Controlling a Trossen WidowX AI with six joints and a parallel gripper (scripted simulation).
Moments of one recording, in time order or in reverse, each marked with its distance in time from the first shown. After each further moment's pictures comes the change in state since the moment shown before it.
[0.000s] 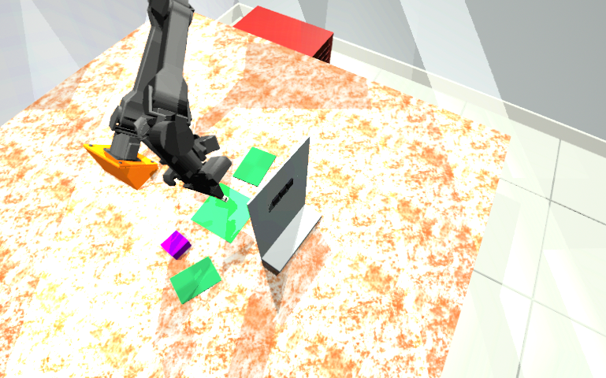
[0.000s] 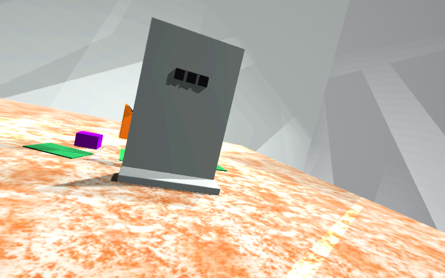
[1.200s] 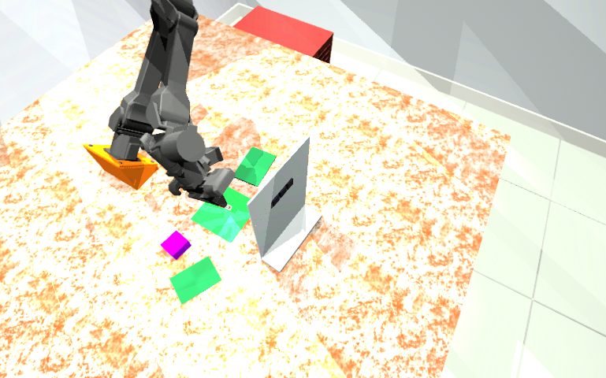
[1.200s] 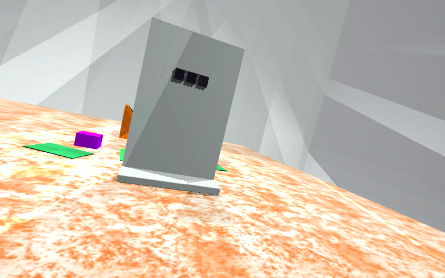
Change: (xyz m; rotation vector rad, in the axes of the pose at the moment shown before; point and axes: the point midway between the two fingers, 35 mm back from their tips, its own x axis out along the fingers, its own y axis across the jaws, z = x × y) arm 0.031 0.018 -0.002 -0.008 -0.005 0.000
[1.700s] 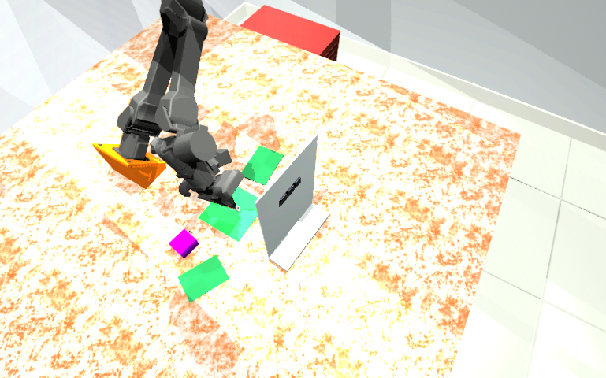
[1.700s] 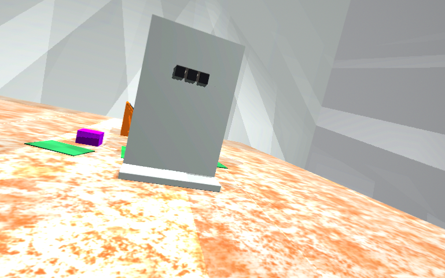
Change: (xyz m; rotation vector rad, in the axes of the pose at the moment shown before) arm 0.011 0.009 0.002 0.001 -0.004 -0.003
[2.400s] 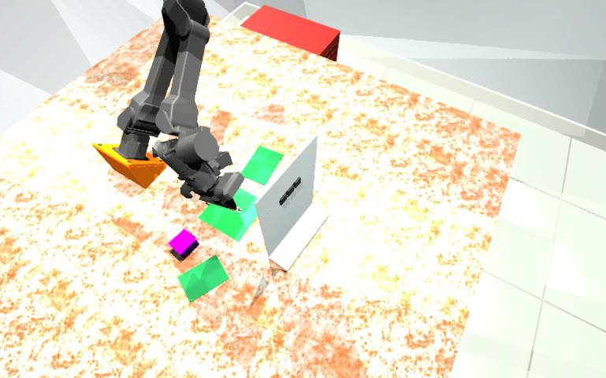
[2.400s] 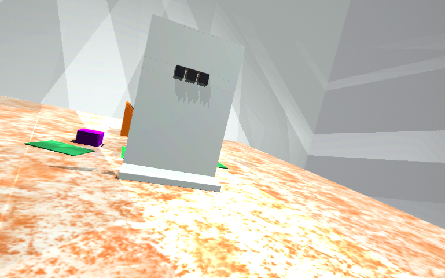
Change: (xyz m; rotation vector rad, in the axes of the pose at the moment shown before) arm 0.008 0.007 0.002 0.004 -0.004 -0.001
